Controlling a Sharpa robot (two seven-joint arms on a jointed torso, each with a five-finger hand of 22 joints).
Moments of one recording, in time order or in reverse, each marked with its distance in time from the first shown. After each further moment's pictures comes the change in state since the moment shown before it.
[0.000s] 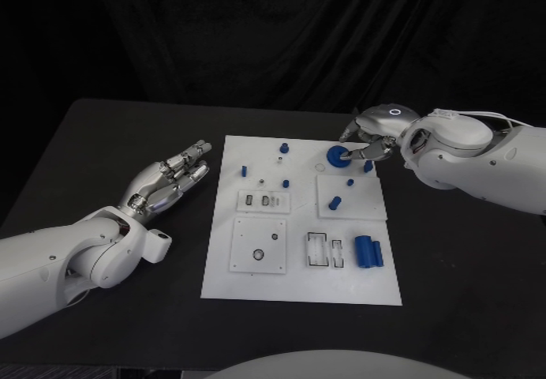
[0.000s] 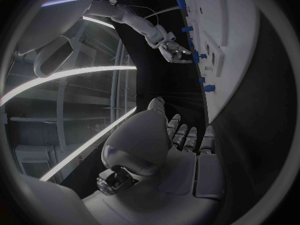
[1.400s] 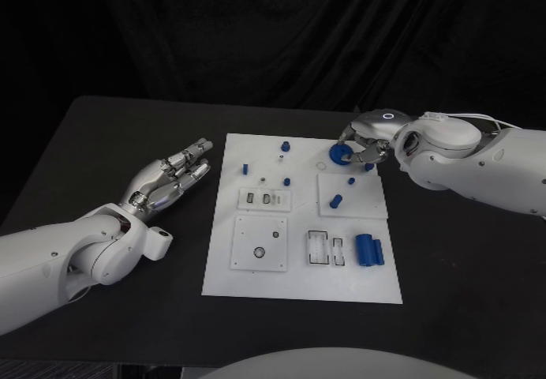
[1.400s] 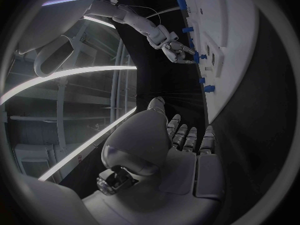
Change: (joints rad) left arm 0.000 0.004 0.000 -0.009 0.000 0.015 0.000; left_hand 0.004 -0.004 0.000 0.000 0.004 -0.004 0.004 0.000 -0.001 0.000 0.000 0.000 0.000 0.000 0.007 0.000 0.000 0.000 0.004 0.004 0.000 0.000; right arm -0.026 0.038 0.007 -0.033 0.004 0.044 -0.019; right_hand 0.125 -0.027 0.080 -0.125 0.201 0.043 0.019 -0.003 0.050 0.000 0.000 0.000 -0.001 0.000 0.000 -0.003 0.000 0.000 -0.008 0.007 -0.015 0.000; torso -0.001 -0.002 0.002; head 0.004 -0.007
